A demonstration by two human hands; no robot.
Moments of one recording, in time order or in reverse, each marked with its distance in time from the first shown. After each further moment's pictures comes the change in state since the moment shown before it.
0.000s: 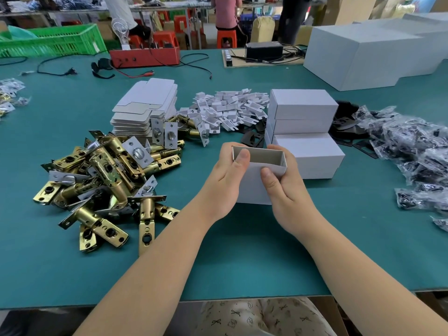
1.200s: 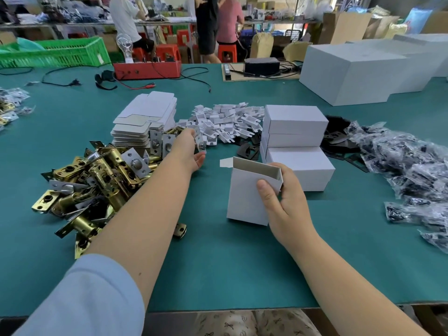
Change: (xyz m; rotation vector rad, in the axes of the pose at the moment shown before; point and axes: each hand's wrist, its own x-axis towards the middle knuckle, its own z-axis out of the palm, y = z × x) left_hand 0.107 -0.014 -0.068 -0.384 0.644 -0.682; right_hand -0.005 -0.005 -0.004 -0.091 0.167 -0.030
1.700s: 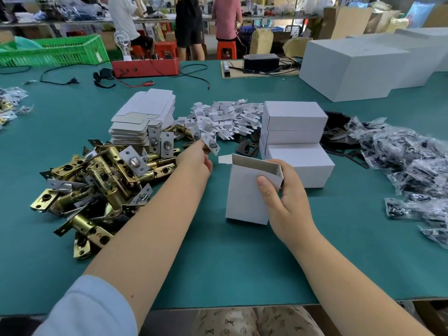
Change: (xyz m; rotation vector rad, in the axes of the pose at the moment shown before) left_hand -0.003 -0.027 0.013 -0.278 0.068 -0.113; right_hand 0.000 -0.002 -0.001 0.044 0.002 -0.011
